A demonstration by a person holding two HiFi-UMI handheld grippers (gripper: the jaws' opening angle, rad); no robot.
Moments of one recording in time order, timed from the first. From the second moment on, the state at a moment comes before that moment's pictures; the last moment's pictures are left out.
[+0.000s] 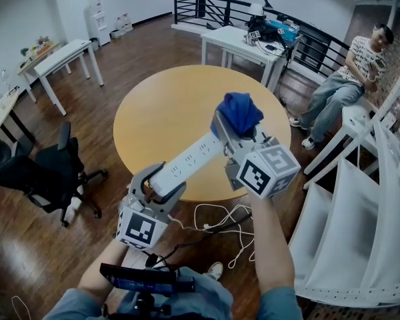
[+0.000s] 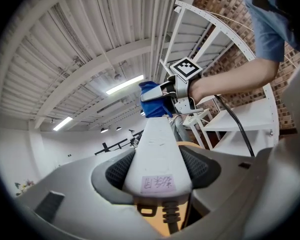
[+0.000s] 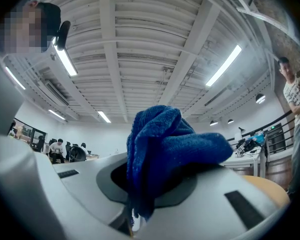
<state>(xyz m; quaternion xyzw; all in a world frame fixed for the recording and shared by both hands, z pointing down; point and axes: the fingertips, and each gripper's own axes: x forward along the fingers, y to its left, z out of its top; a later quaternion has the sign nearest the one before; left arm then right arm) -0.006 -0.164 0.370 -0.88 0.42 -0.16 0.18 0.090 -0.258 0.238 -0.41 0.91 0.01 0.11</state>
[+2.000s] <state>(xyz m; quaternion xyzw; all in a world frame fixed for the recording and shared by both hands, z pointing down) -0.029 -0.187 0.365 -0.87 0.47 -0.10 0.09 0.035 -0.194 0.308 -0.35 0.93 -0.06 0.13</state>
